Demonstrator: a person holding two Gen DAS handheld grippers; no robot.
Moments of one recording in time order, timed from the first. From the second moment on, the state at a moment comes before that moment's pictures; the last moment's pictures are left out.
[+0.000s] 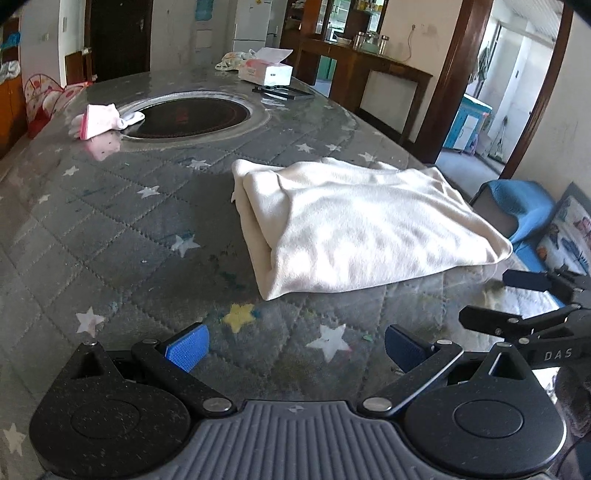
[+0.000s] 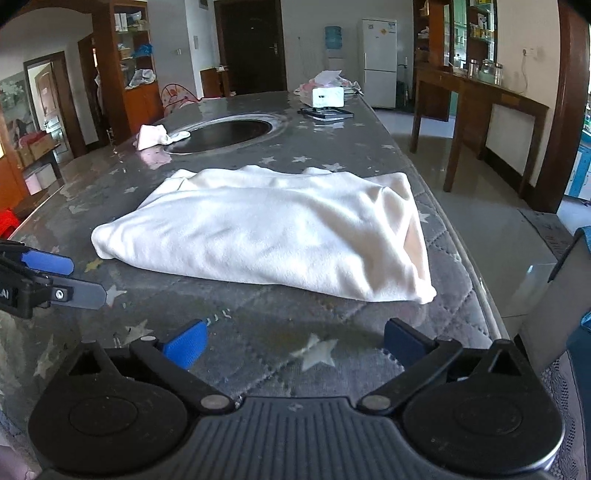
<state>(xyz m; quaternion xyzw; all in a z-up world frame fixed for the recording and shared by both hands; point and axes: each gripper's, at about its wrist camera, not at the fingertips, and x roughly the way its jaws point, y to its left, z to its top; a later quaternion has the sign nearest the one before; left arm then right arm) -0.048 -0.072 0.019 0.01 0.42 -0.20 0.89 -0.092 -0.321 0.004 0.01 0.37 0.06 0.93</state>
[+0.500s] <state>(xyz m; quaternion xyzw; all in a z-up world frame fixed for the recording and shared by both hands) -0.050 -0.076 0.016 0.02 0.41 -0.19 0.89 -0.092 -0.314 0.001 -0.01 0.37 0.04 0.93</state>
